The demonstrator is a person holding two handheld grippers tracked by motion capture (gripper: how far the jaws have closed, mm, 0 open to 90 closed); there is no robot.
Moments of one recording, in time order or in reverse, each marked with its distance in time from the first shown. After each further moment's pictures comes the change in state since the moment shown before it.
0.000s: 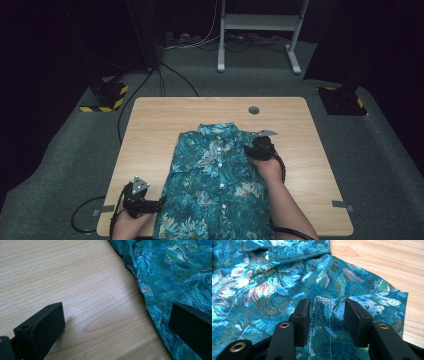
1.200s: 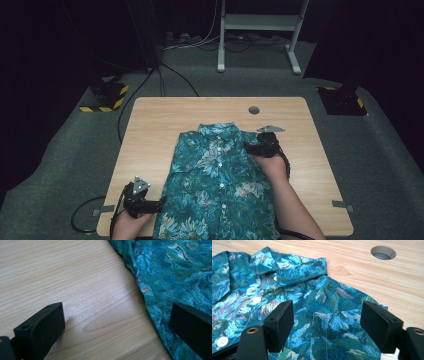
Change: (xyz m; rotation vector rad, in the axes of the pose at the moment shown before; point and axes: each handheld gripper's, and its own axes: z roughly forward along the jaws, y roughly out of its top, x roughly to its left) left arm -0.001 0.000 0.000 0.005 0.005 0.009; right arm -0.004 0.015 -0.025 -0.069 0.012 0.033
